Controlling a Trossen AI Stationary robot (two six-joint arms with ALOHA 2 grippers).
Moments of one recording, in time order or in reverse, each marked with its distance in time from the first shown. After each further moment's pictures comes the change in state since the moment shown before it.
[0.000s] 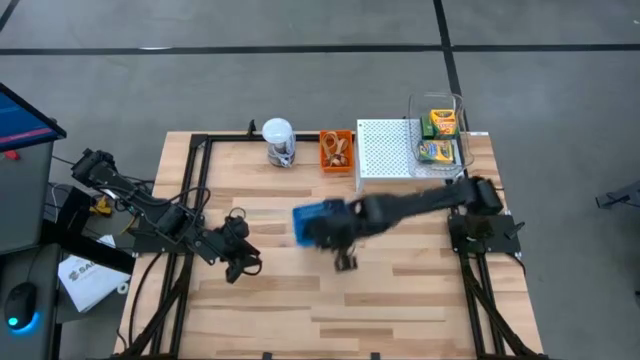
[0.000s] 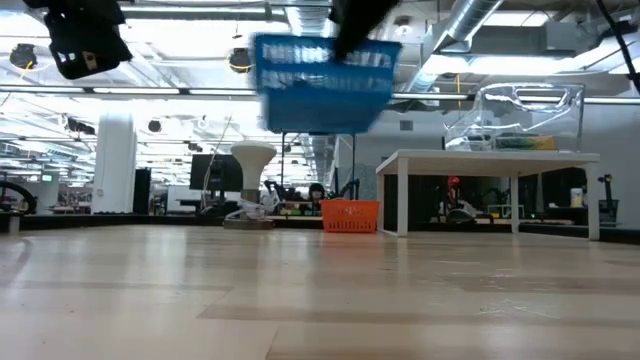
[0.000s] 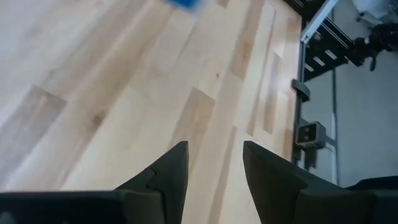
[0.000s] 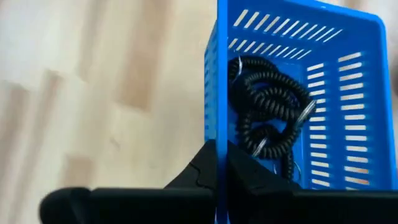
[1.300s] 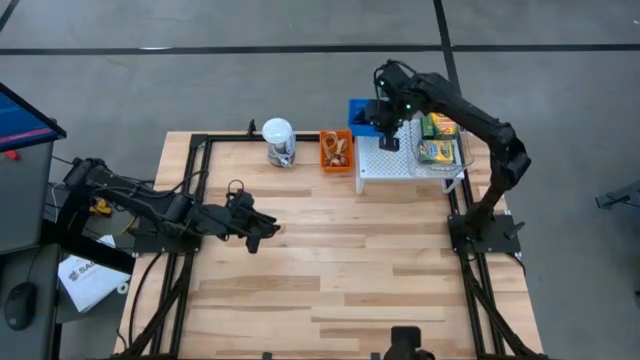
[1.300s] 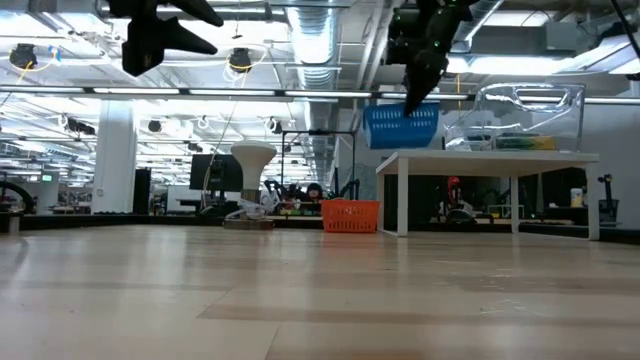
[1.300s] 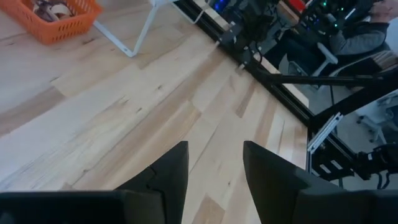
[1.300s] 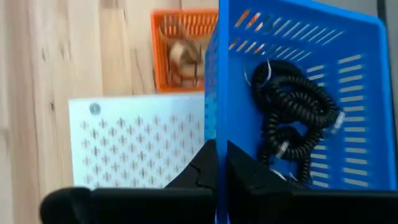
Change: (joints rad) left arm 0.214 0.000 0.000 0.224 -0.153 0.068; right arm -0.911 -0.210 -0.078 -0.106 -0.258 -0.608
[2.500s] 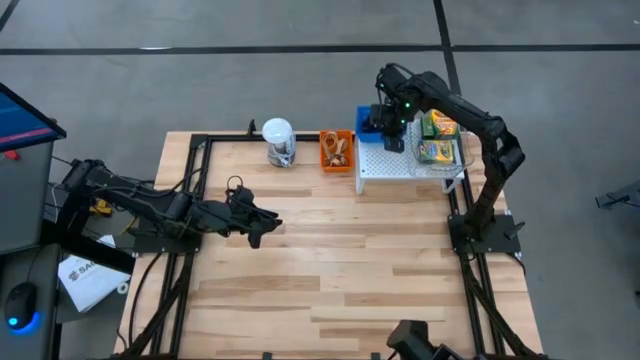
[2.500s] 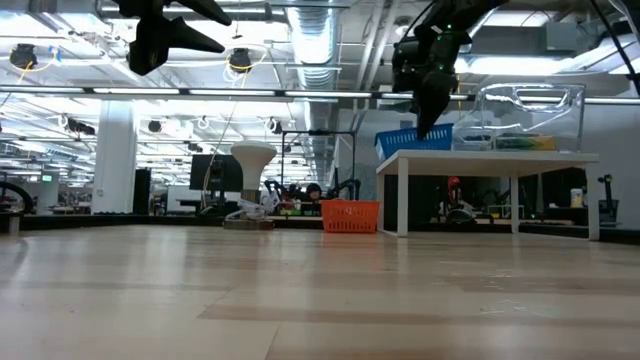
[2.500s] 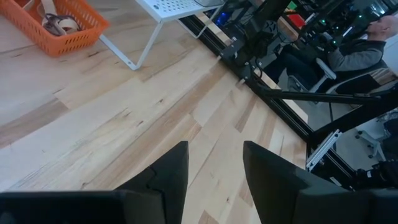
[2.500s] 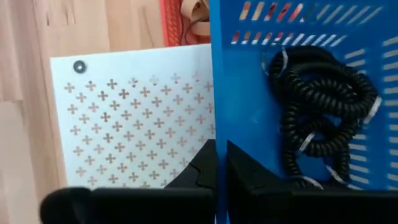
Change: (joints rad) left arm 0.028 0.000 0.000 0.038 -0.019 0.000; right arm -0.087 0.066 -0.049 -0.079 -0.059 -0.049
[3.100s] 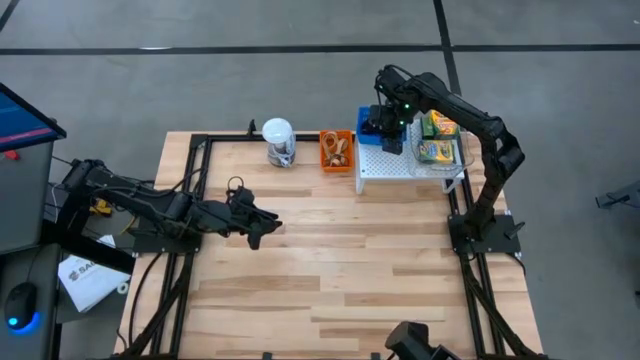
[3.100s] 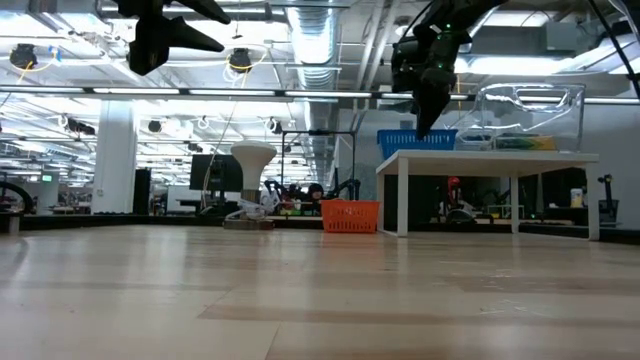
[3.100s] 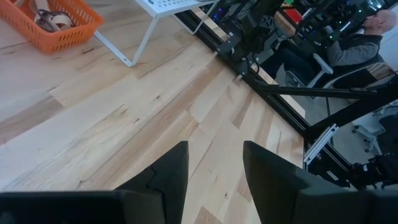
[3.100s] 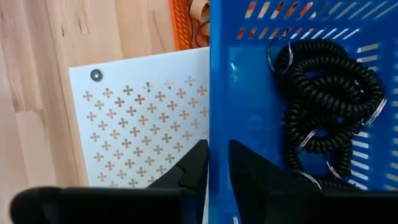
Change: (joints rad) left arm 0.000 0.000 0.000 0.000 0.022 0.008; right arm 0.008 0.000 -0.001 -0.014 -0.024 0.075
